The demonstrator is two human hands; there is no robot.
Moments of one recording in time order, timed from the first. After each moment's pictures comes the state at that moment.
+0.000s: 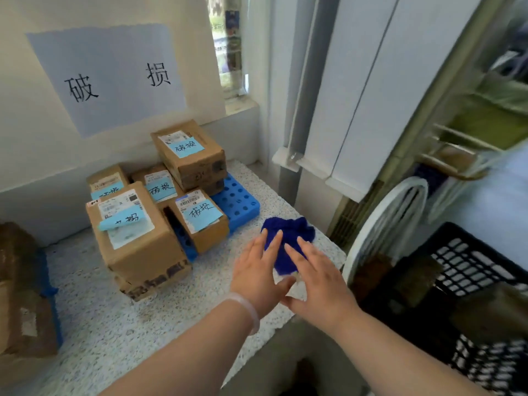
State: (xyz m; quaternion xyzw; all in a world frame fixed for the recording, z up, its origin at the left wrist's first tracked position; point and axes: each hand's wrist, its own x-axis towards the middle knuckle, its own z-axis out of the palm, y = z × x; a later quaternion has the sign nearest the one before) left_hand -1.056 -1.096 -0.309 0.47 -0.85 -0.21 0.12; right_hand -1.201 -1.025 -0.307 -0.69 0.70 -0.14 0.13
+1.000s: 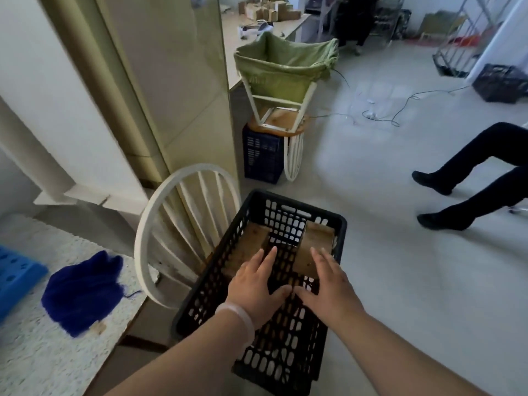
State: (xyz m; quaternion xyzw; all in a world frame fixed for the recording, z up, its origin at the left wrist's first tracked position) left_hand -1.432 -0.899 -0.328 0.27 -0.92 -0.28 -0.05; right_hand -1.542 -0.757 -0.332 -0.29 0.91 -0.21 0.21
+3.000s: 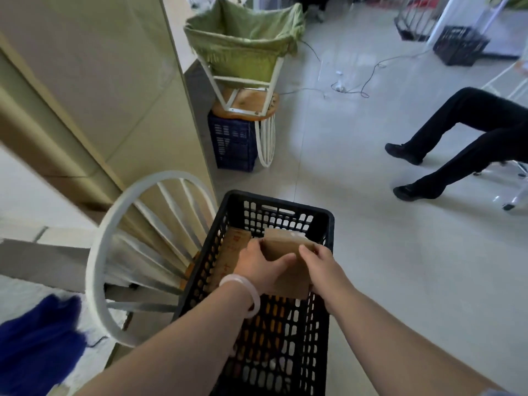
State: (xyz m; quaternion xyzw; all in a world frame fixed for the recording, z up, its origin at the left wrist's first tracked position) left_hand -1.538 -0.936 -0.325 0.39 -0.77 -0.49 -0.11; right_hand -1.601 -0.812 -0.335 0.05 0.80 -0.49 0.34
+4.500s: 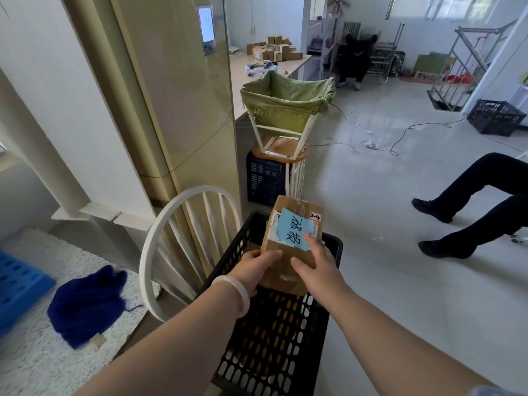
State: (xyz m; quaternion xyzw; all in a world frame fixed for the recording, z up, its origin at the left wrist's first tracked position) left_hand -1.471 -0.917 -0.278 0.46 -0.55 -0.70 -0.05; right_hand -1.559 -0.784 -0.275 -0.23 0.82 -0.45 0.26
